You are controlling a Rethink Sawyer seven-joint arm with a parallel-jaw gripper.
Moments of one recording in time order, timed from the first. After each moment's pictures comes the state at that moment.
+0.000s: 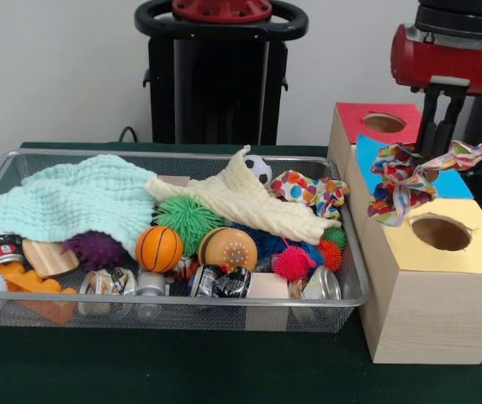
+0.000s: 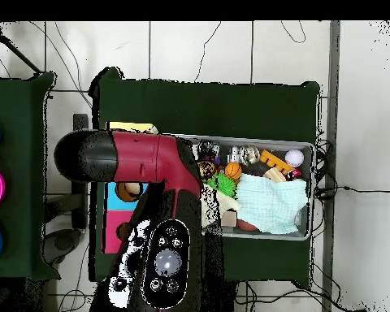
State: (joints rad) arm 0.15 -0.64 -0.21 1.38 0.15 0.72 1.82
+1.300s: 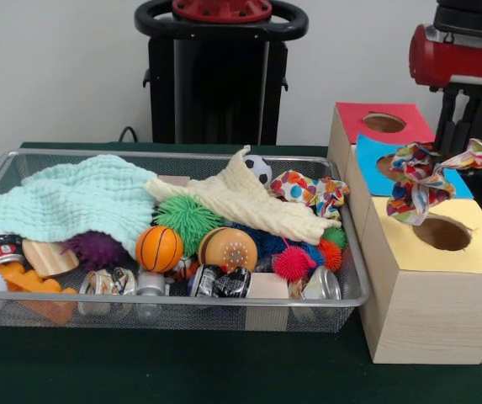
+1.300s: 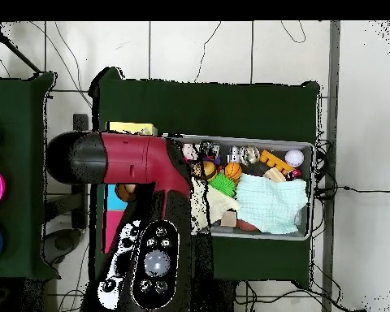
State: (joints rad) arm 0.17 -0.64 -0.21 1.37 0.17 0.72 1.82
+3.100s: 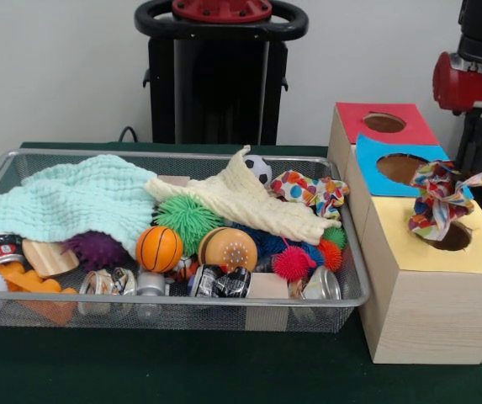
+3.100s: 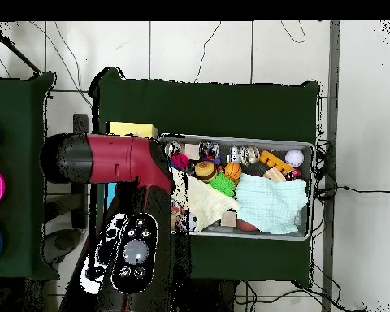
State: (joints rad) arm 0.23 -0.57 -0.23 1.33 0.22 0.72 1.83
